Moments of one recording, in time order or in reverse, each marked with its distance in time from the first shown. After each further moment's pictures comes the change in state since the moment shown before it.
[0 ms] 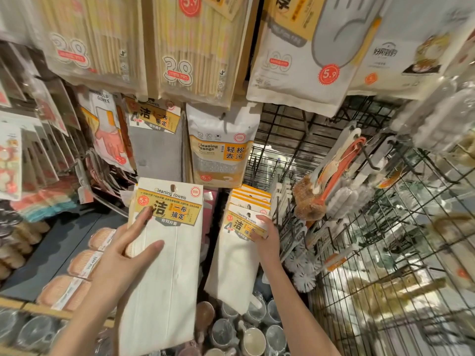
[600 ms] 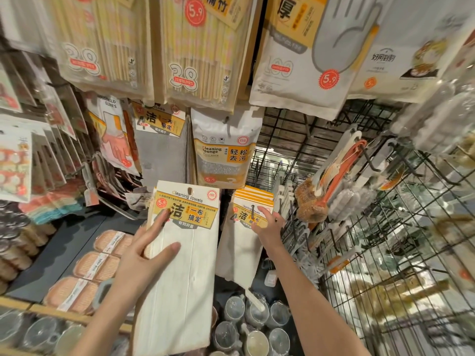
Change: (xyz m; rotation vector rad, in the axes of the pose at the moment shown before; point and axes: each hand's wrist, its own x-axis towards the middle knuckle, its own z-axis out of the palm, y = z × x) left_hand -0.005 0.006 0.013 -0.166 -0.095 0.023; right_hand 0.035 -0.019 0.004 -0.242 -0.068 0.091
